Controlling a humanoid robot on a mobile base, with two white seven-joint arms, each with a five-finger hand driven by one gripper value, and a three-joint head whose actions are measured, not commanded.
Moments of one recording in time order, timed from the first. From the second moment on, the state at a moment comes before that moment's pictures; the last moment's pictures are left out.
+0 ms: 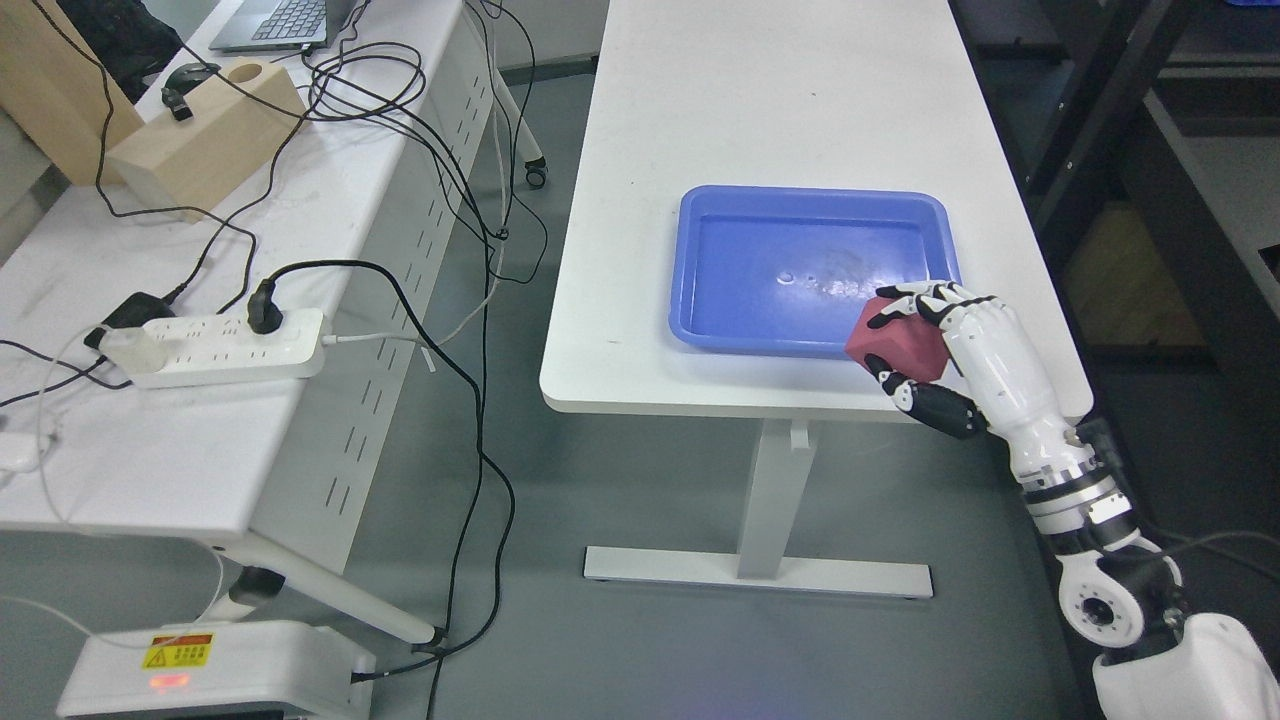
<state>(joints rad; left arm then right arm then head) -0.06 0.00 -0.31 0.00 0.13 -0.10 -0.16 -0.03 -0.28 0.13 -1.63 0.78 -0.45 -0.17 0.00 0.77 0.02</state>
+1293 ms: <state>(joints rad) -0.06 0.00 -0.31 0.00 0.14 -0.11 -0.16 -0.09 -0.25 0.30 -1.62 1.16 -0.41 -0.11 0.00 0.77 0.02</state>
